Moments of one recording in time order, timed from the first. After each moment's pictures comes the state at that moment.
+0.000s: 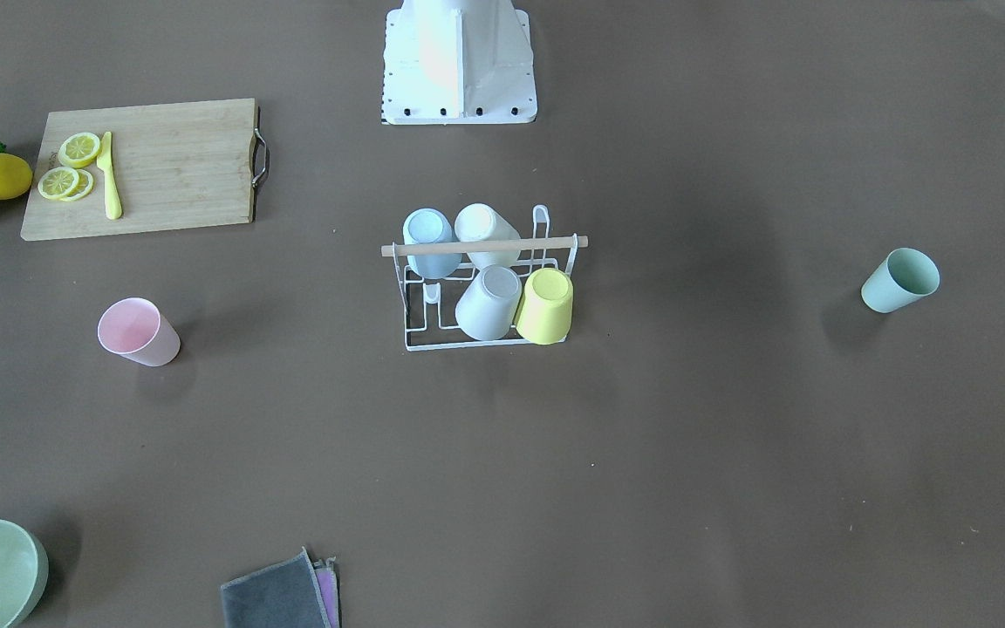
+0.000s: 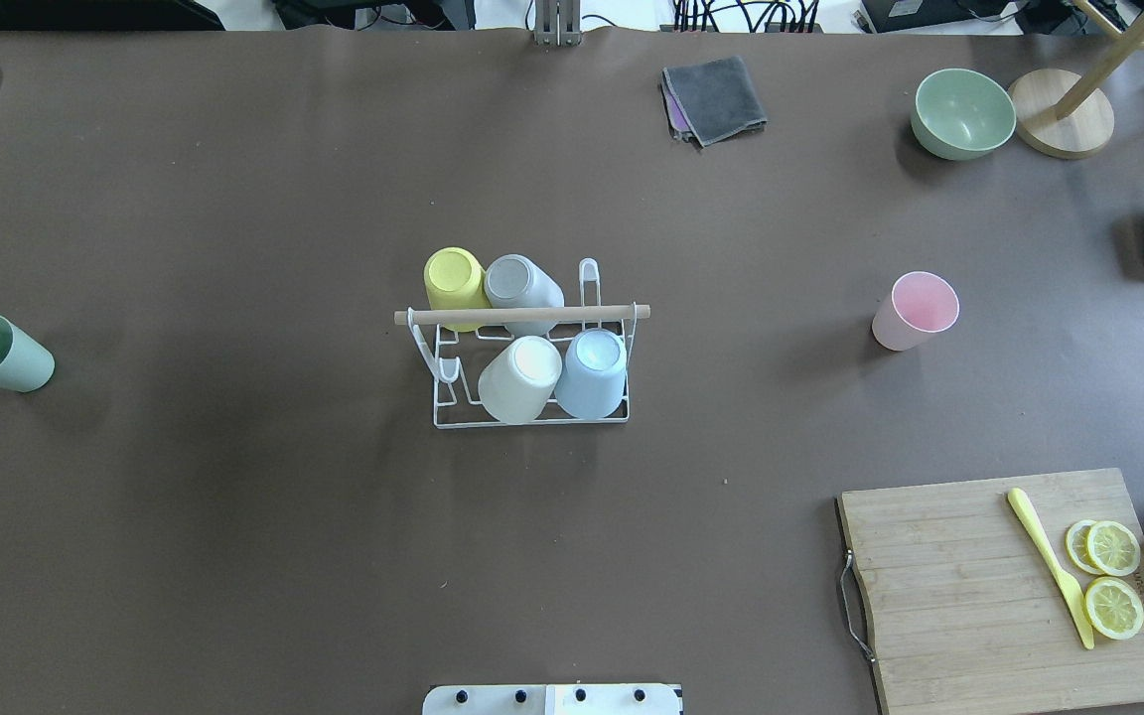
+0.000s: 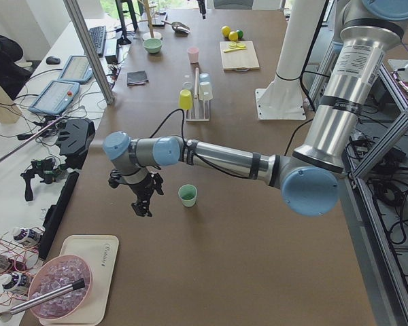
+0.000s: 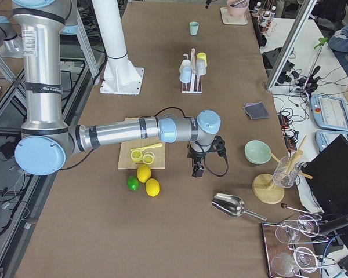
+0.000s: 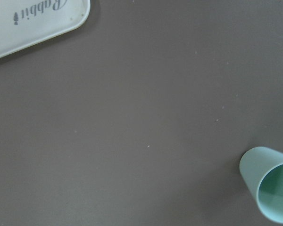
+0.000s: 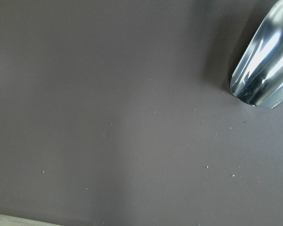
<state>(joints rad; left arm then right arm) -1.37 -1.96 -1.36 -1.26 -2.28 0.24 1.33 -1.55 1.76 -1.72 2.30 -0.05</state>
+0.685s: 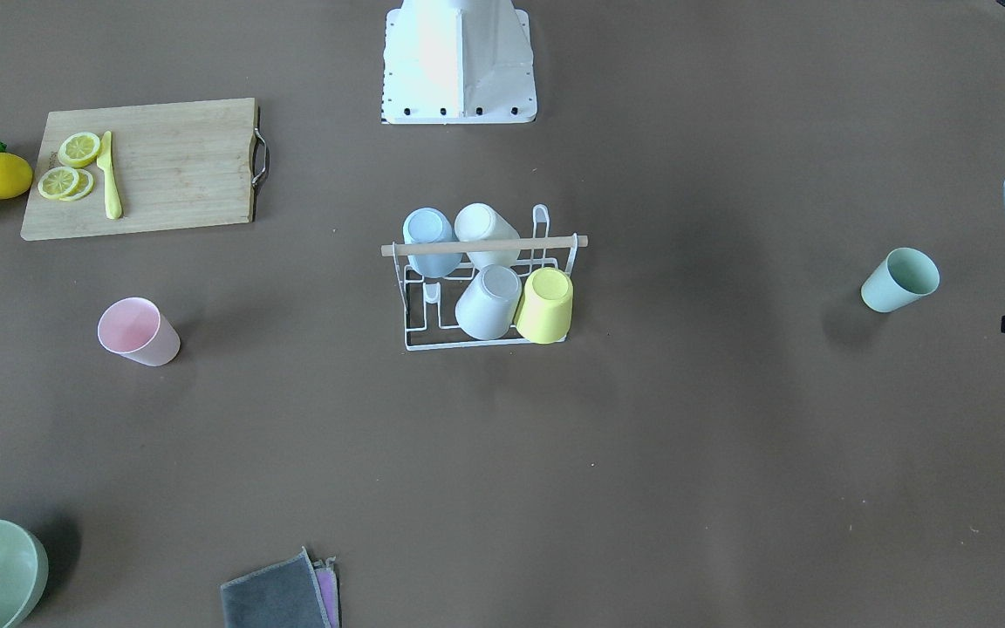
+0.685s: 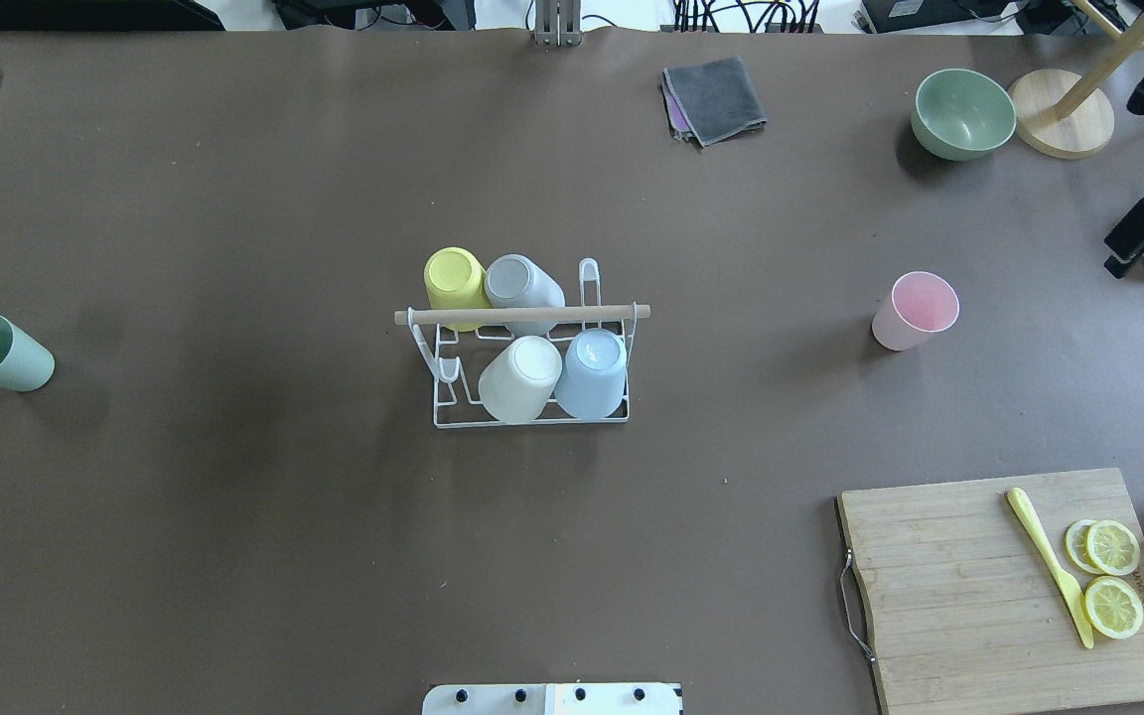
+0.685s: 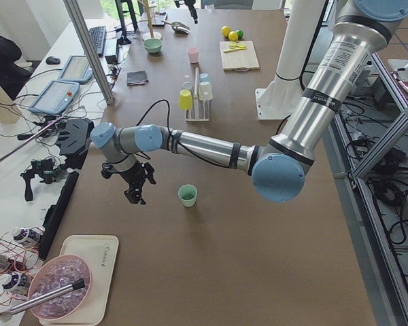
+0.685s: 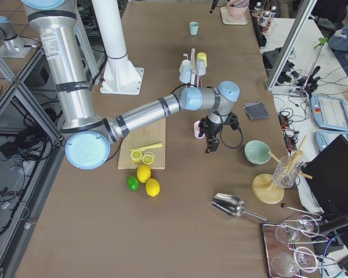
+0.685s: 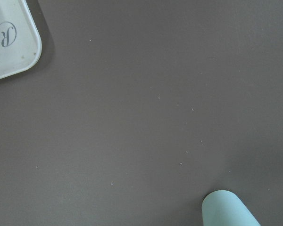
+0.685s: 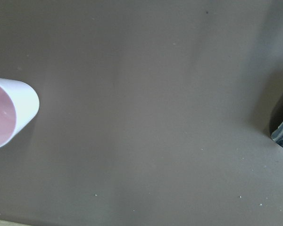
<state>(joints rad) -1.33 -2.06 -1.29 -1.18 -2.28 0.18 1.22 -1.31 1.76 -1.99 2.23 -0.07</state>
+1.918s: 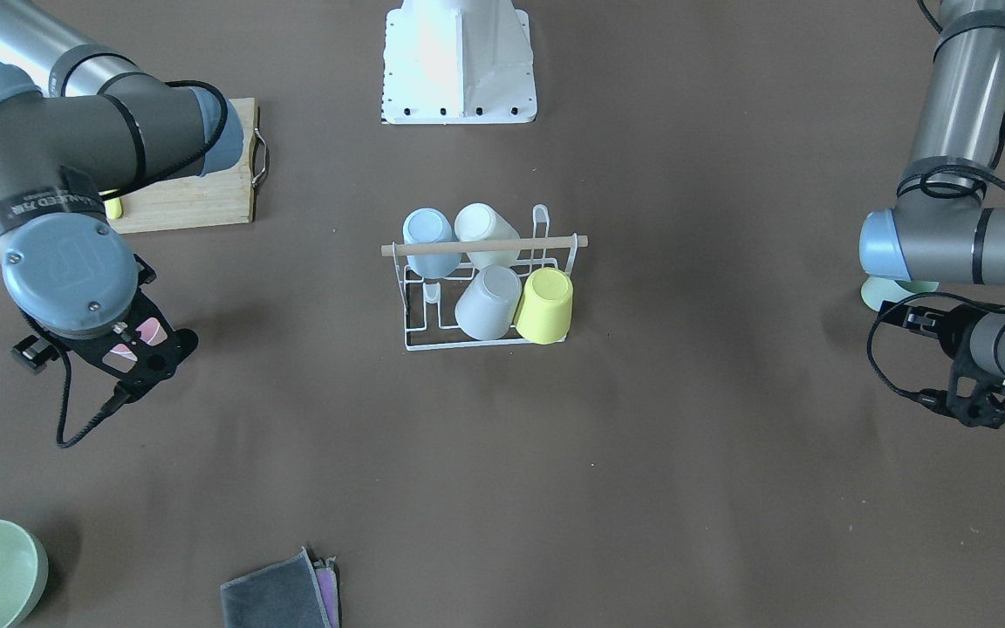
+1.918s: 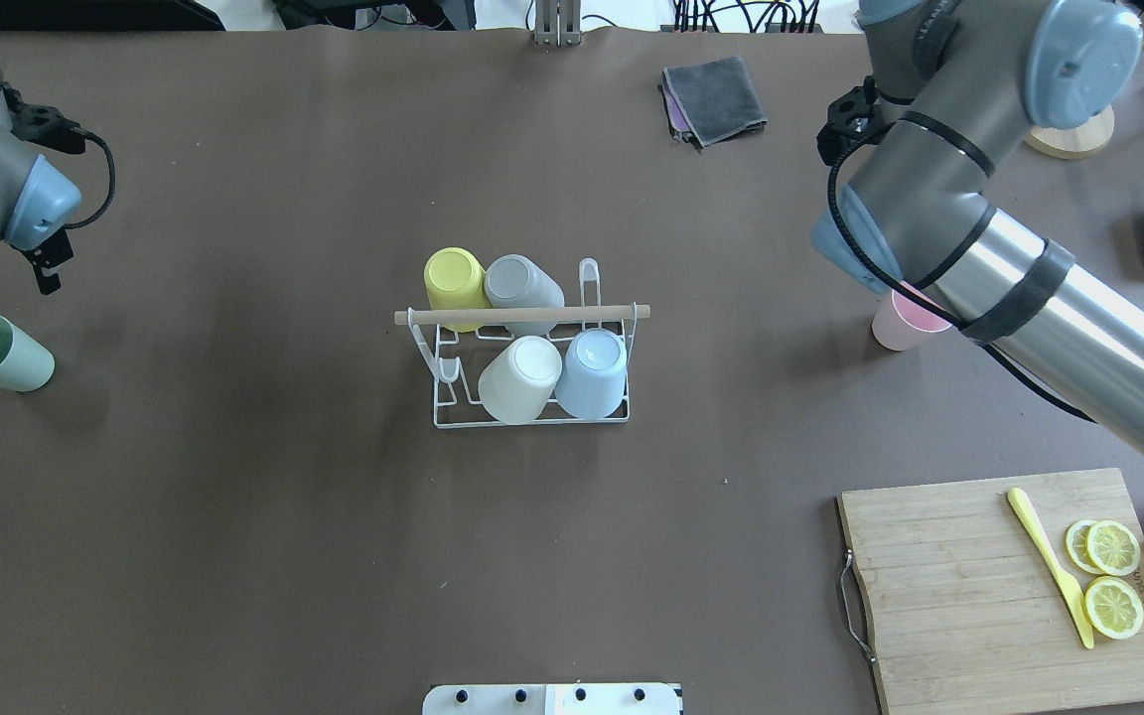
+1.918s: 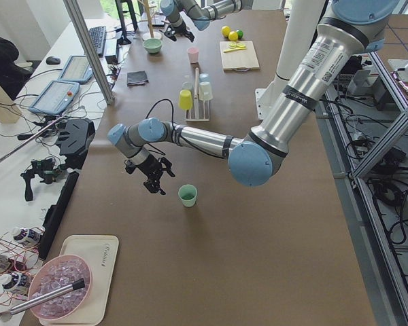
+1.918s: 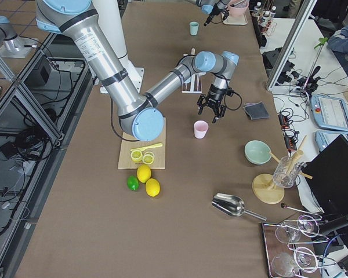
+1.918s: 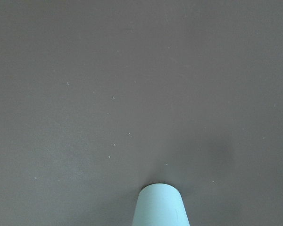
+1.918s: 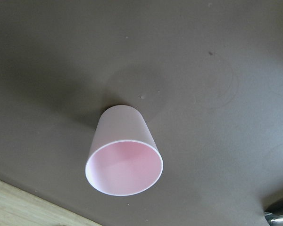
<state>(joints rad) -1.13 -2.12 -1.19 -1.05 -2.27 0.25 0.91 -0.85 1.50 -2.30 1.91 -0.38</state>
